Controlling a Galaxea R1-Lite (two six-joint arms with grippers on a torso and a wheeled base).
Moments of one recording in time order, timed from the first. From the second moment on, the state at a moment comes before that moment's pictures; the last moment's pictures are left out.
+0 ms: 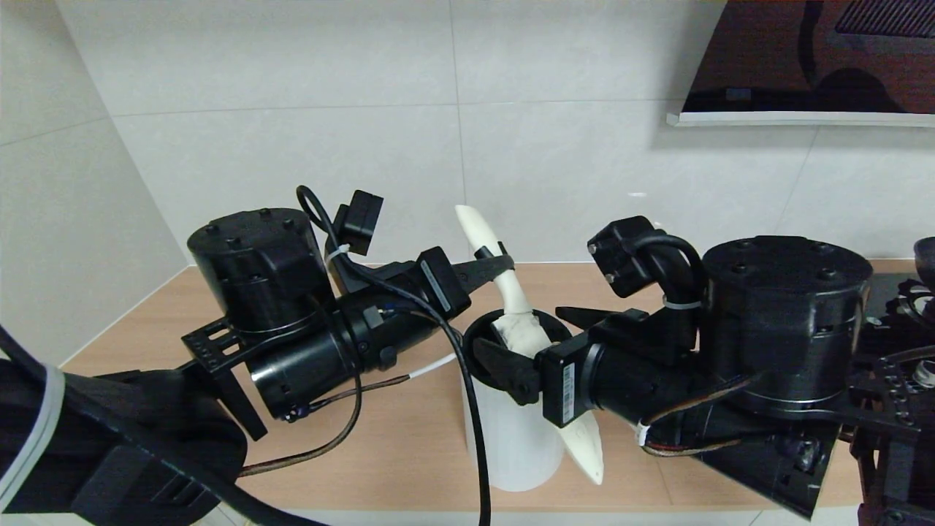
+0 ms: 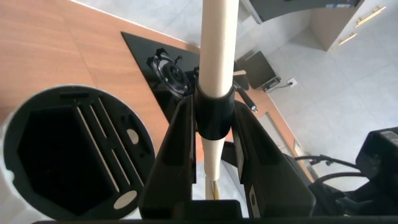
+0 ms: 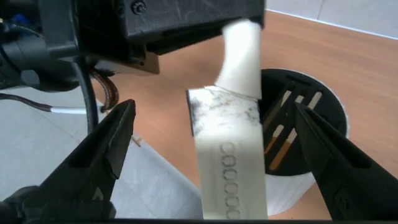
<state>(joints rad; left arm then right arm) -0.64 1.73 -0.77 -1.00 -0.22 -0.85 0.97 1.66 -0.86 -0.64 -0.26 0.19</state>
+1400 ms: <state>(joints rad) -0.85 1.65 -1.07 -0.74 0.68 -0.17 0.66 1.54 -0.91 -0.56 -0.19 0.18</state>
